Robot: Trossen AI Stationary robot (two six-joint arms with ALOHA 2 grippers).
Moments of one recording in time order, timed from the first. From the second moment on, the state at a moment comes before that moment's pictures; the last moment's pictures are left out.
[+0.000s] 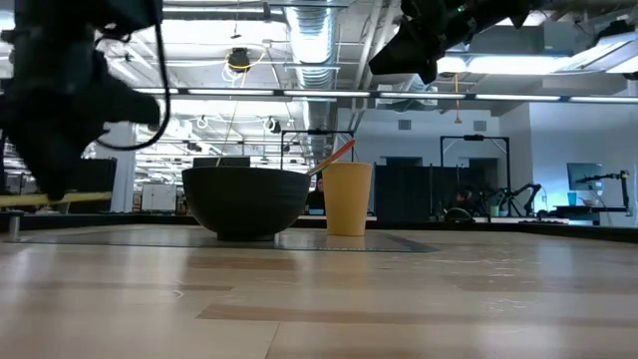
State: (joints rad) left arm -0.43 1.45 0.82 -0.97 -0.13 -1.69; right arm -0.22 1.22 0.91 -0.10 0.03 0.05
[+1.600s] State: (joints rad) left arm -0.08 1.45 1.13 0.27 -0.35 0.04; right arm -0.22 1.22 0.91 -0.44 0.02 0.04
